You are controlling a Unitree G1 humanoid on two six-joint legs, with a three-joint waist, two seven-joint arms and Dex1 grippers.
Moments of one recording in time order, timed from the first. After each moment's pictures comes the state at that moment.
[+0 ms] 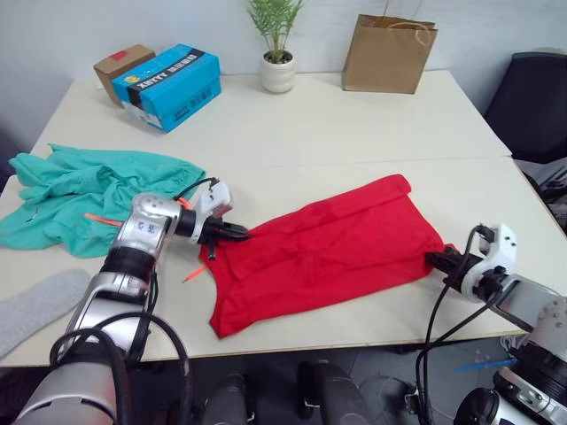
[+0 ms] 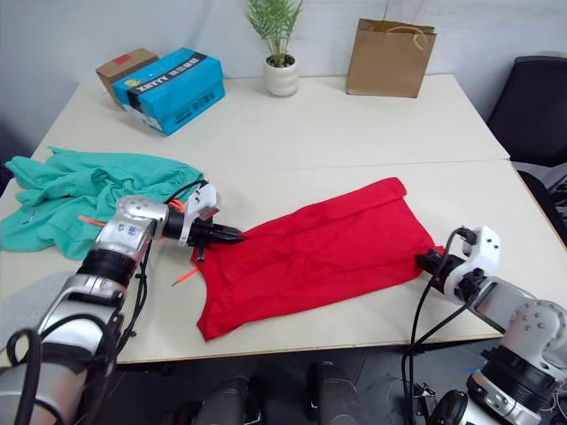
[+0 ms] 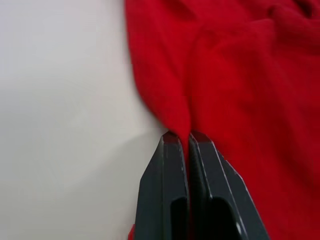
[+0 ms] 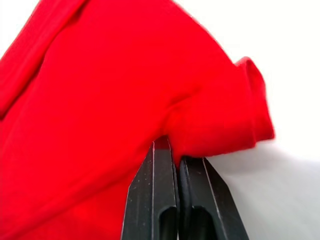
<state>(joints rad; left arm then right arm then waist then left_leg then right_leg) -0.80 0.55 -0.15 0.63 -0.06 0.23 -1.29 -0.36 -0.37 -0.73 -0.19 0.66 1.43 0.24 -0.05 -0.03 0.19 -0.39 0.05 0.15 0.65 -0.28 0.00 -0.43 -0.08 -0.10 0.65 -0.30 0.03</state>
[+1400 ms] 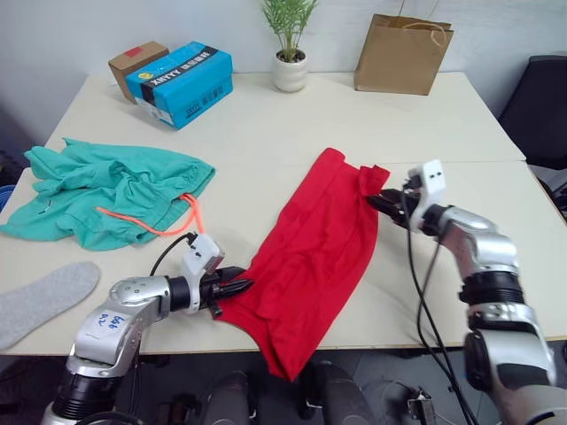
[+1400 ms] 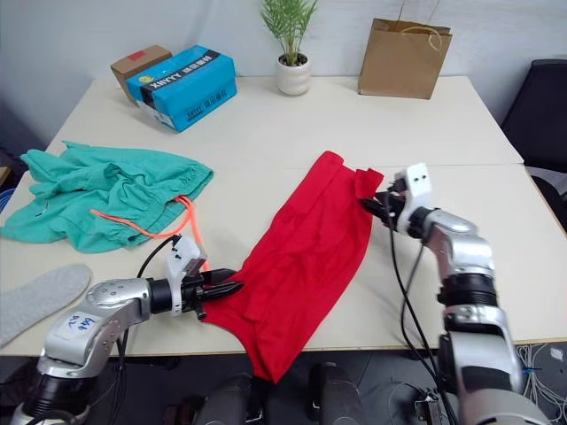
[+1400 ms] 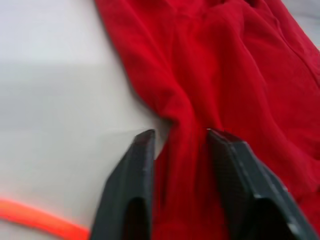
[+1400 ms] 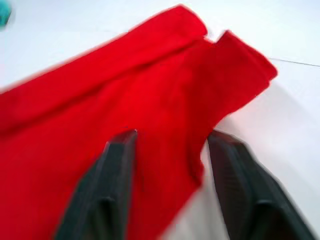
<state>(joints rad) -0.15 0.60 0.06 -0.40 -0.39 0.88 -0.74 -0.67 -0.62 -0.13 0.46 0.31 0.48 0.82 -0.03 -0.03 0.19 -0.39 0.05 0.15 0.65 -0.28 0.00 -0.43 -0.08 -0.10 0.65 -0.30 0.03</state>
